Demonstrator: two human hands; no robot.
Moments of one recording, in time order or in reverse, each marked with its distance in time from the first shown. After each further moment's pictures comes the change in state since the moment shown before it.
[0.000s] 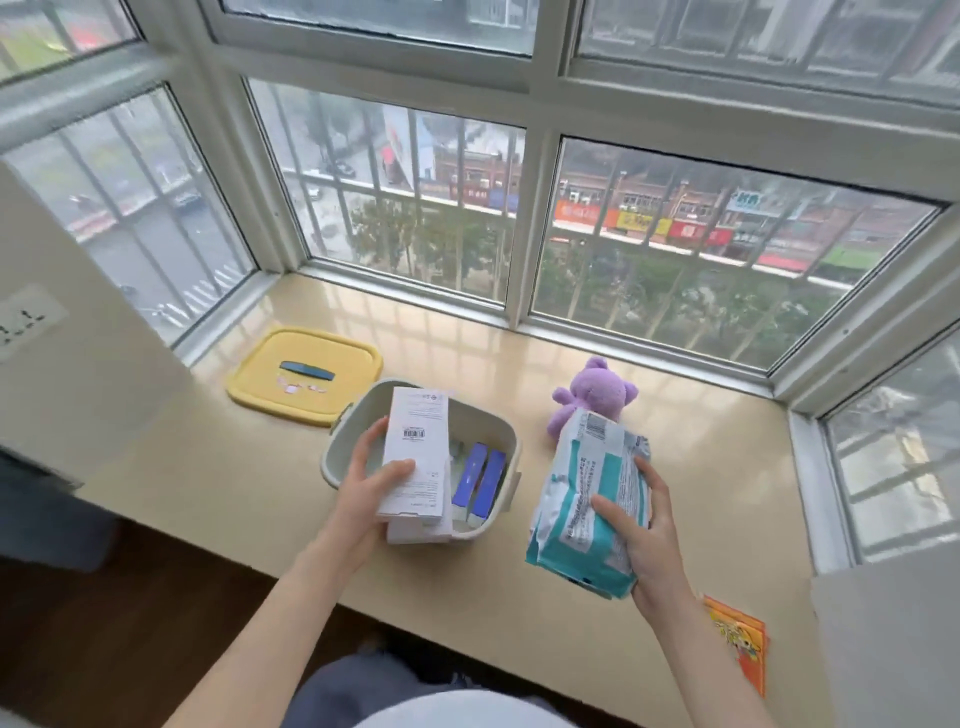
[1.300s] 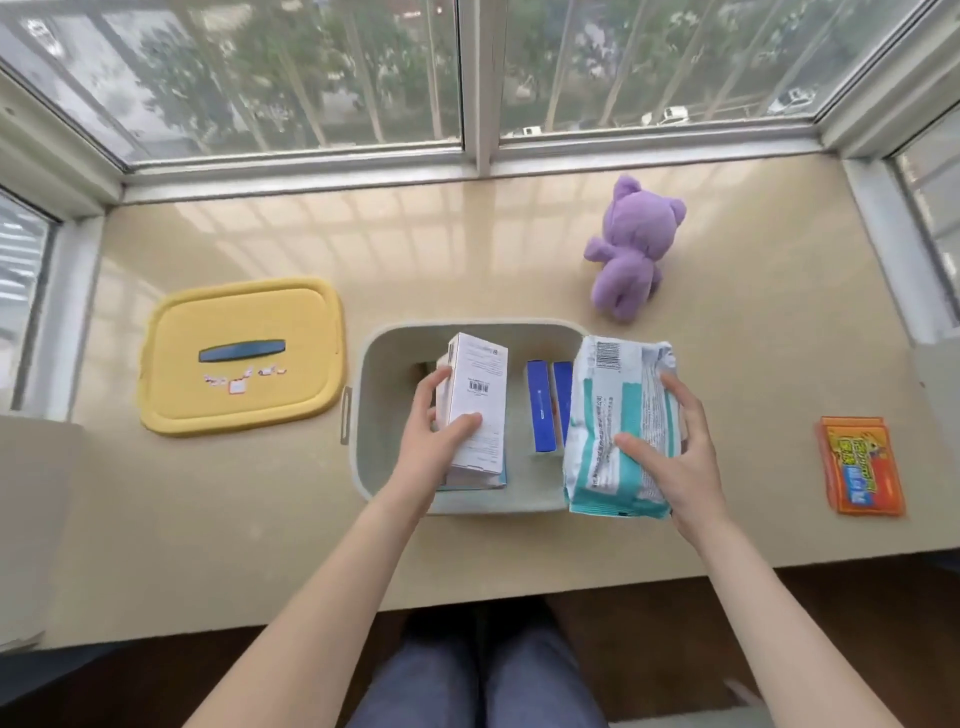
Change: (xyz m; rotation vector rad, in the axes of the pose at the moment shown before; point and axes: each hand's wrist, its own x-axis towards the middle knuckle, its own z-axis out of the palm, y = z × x) left_hand 0.218 -0.045 -0.078 0.539 -0.290 -0.264; right_hand 0.081 0.133 0.120 -0.189 0.350 0.029
